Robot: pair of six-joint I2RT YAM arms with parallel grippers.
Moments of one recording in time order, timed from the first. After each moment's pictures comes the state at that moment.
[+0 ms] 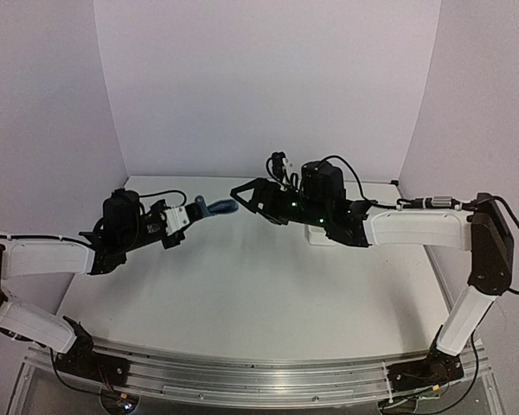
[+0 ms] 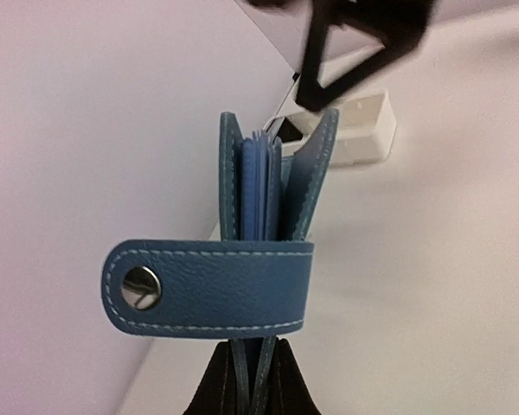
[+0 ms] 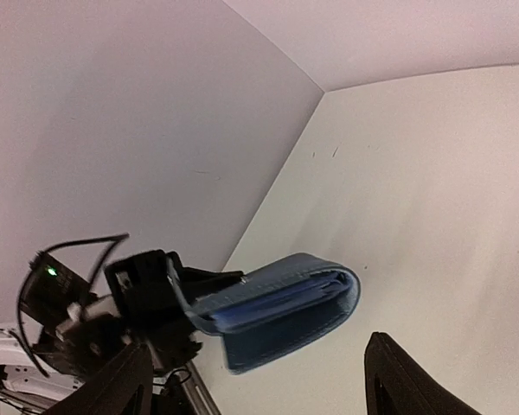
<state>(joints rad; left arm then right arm) -0.58 1.28 0.66 0.44 0.26 0.76 0.87 1.74 1.24 0.31 -0.18 0.80</state>
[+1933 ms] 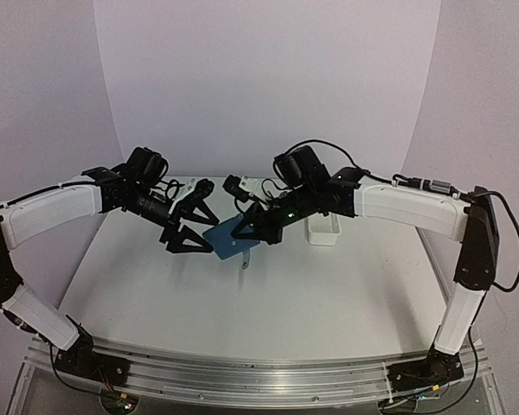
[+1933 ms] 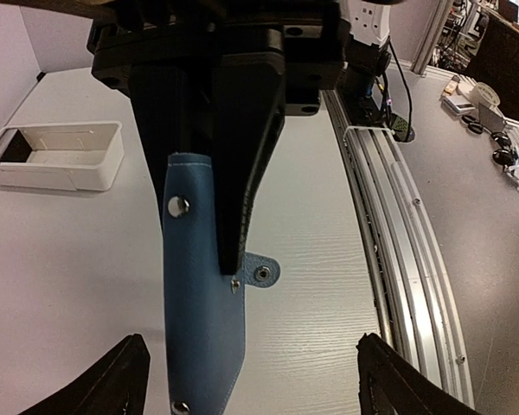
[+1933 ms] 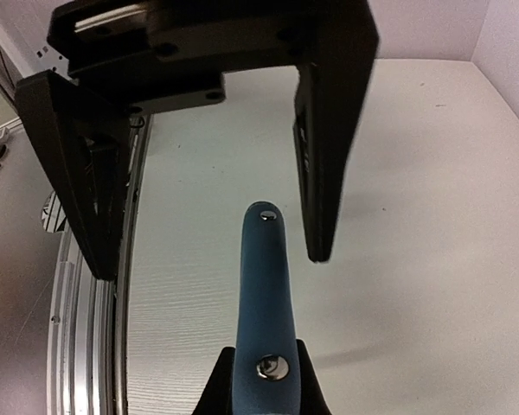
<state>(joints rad) -0.57 1.45 1.19 -0.58 0.91 0.68 0.88 1.85 1.60 -0.44 -0.54 -0.27</state>
